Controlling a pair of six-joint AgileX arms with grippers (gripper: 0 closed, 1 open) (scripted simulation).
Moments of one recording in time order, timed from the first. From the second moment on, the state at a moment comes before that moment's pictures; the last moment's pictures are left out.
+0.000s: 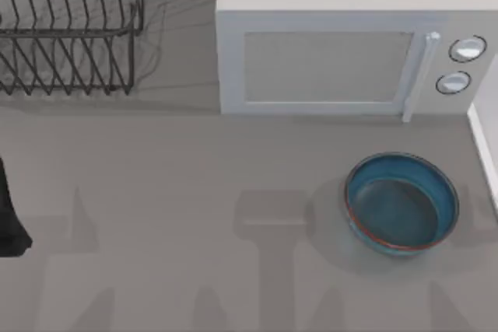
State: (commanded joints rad) left arm 0.00 0.00 0.00 0.00 0.00 0.00; right arm 0.04 0.22 0.21 -0.18 0.00 0.04
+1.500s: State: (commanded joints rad) left arm 0.00 0.00 0.00 0.00 0.00 0.00; right arm 0.27 1.76 1.39 -1.20 0.00 0.28
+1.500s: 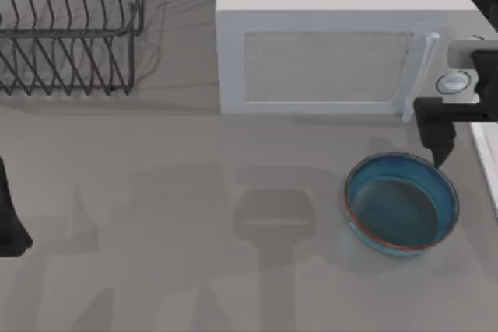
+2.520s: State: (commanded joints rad) left arm 0.00 0.00 0.00 0.00 0.00 0.00; right arm 0.27 1.88 1.13 -0.82 0.00 0.29
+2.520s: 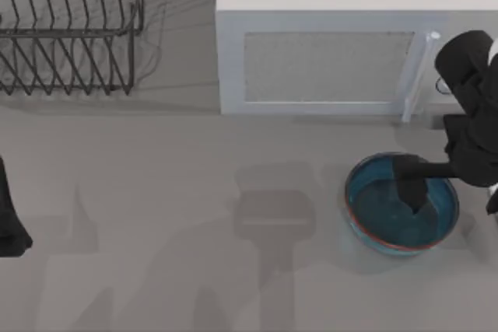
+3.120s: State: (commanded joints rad) left arm 0.00 0.00 0.00 0.00 0.00 0.00; right arm 0.27 1.88 1.13 -0.82 0.00 0.29
